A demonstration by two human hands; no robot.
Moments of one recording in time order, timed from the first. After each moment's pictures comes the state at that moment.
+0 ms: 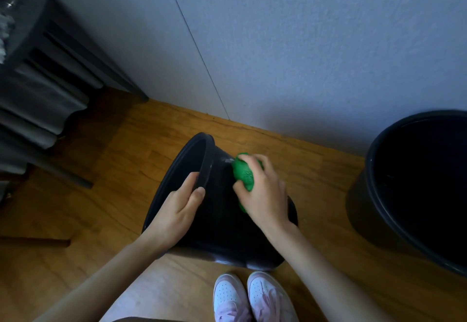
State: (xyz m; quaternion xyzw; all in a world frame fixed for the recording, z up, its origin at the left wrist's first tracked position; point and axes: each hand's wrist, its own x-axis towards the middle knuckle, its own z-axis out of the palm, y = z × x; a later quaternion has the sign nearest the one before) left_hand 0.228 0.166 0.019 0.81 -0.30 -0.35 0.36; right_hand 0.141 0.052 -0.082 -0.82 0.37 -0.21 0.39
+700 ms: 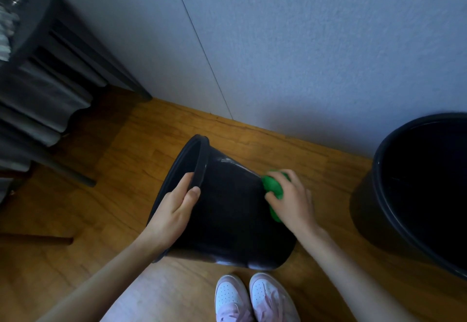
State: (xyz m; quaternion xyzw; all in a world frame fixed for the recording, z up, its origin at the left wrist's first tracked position) left_hand 0.229 0.166 0.024 0.82 -0.27 -0.34 0.37; right_hand 0.112 0.026 -0.126 -0.83 0.41 -0.08 0.37
